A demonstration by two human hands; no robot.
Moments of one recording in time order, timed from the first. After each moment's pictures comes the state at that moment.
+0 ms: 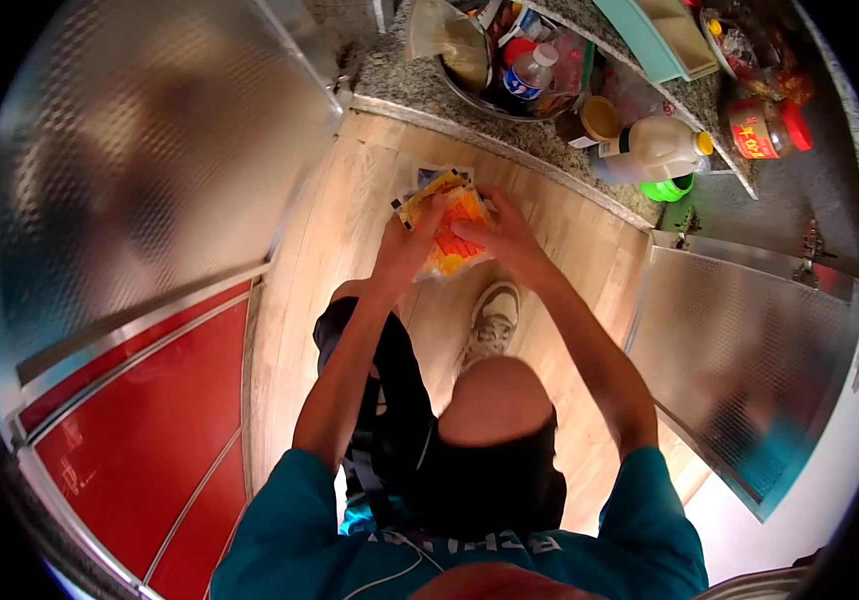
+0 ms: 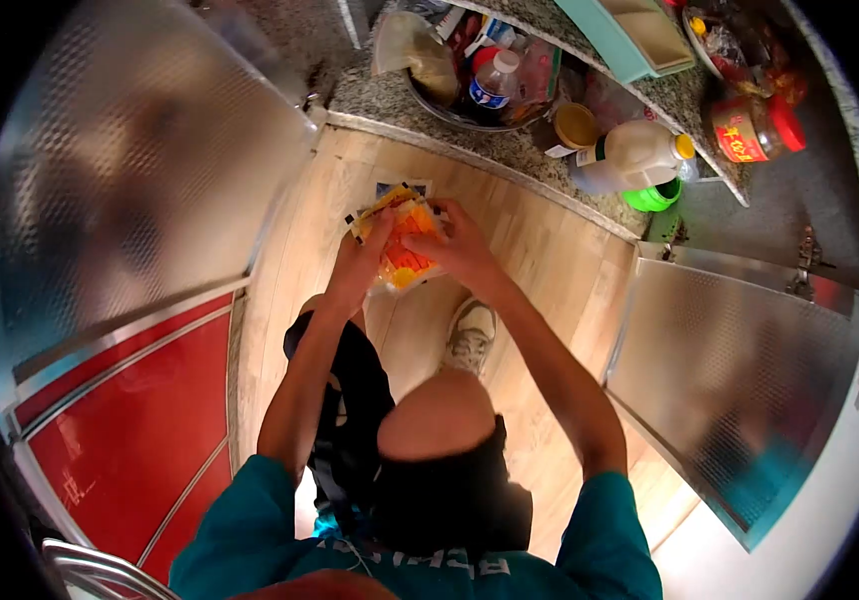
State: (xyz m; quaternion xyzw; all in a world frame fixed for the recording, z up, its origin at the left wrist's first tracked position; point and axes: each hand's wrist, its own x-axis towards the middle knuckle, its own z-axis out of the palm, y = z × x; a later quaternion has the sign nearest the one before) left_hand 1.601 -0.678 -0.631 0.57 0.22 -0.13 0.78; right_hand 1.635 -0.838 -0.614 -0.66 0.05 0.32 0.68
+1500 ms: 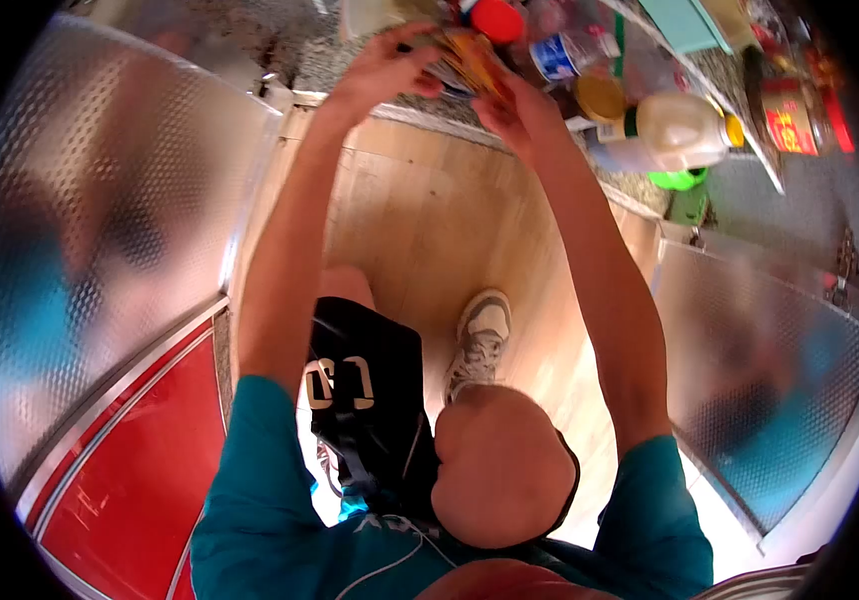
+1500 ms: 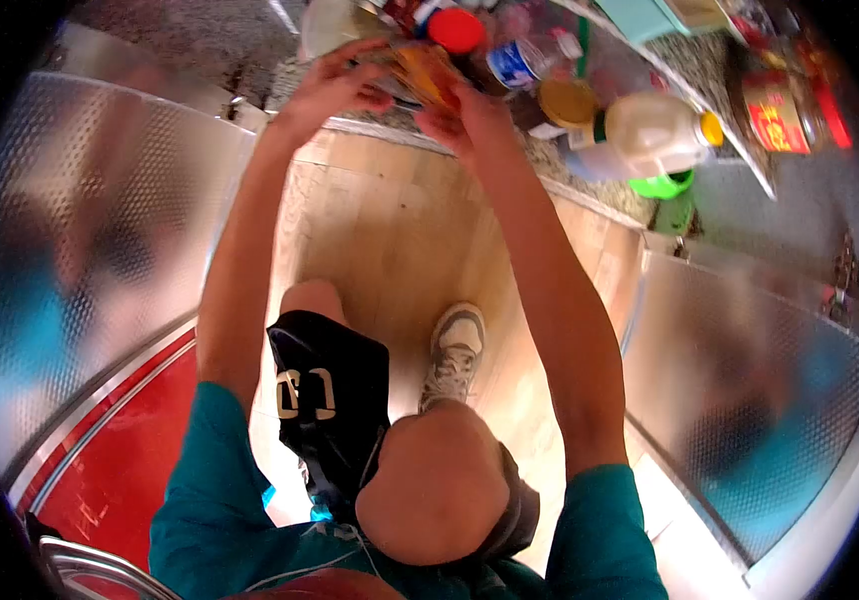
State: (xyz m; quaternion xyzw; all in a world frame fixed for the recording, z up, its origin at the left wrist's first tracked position) left_hand 1.822 -0.674 -0.673 0.68 -0.02 -0.18 0.71; right_hand 1.802 -0.872 -0.684 -0.55 0.27 0.17 0.78
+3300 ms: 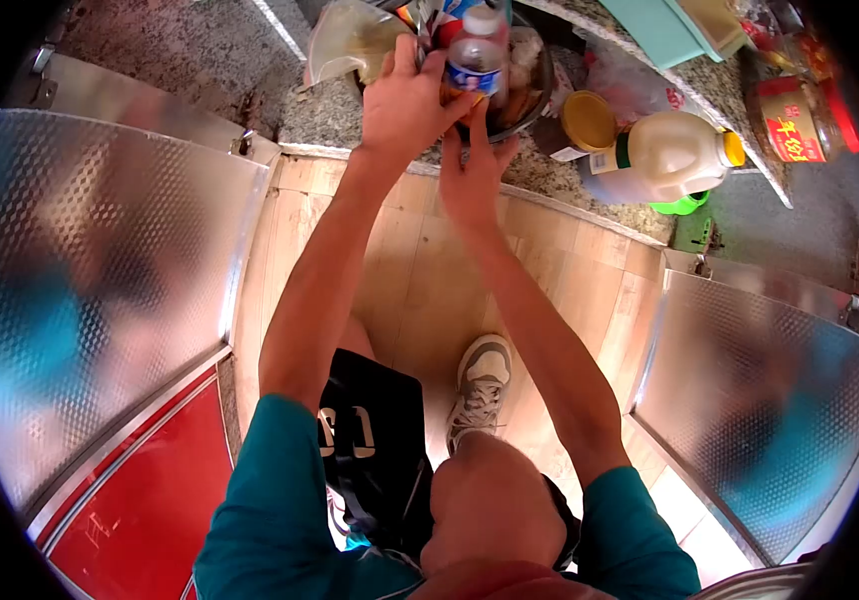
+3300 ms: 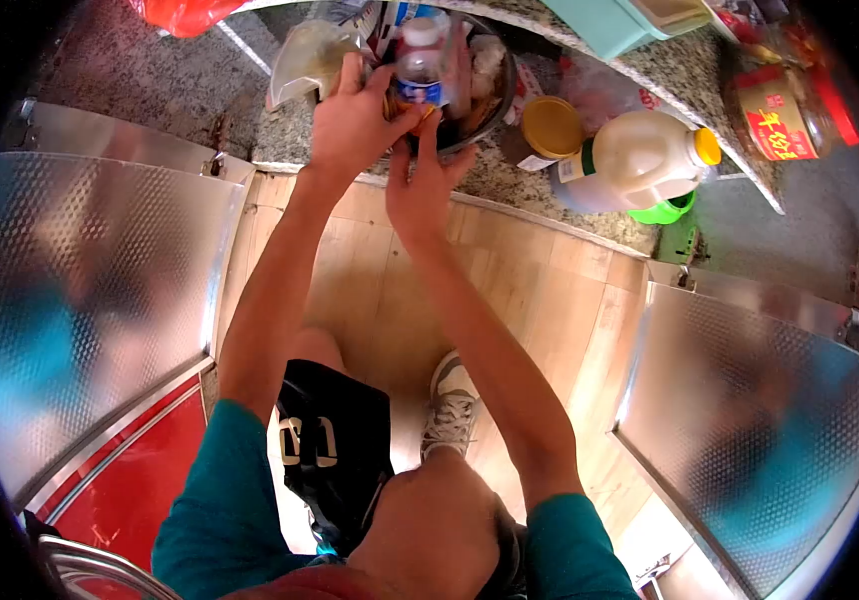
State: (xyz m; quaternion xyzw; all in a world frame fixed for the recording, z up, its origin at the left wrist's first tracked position) left_hand 1.843 -0.741 -0.689 0.94 -0.15 0.22 0.22; right_hand 1.774 -0.836 -0.759 -0.87 0.04 -0.19 0.46
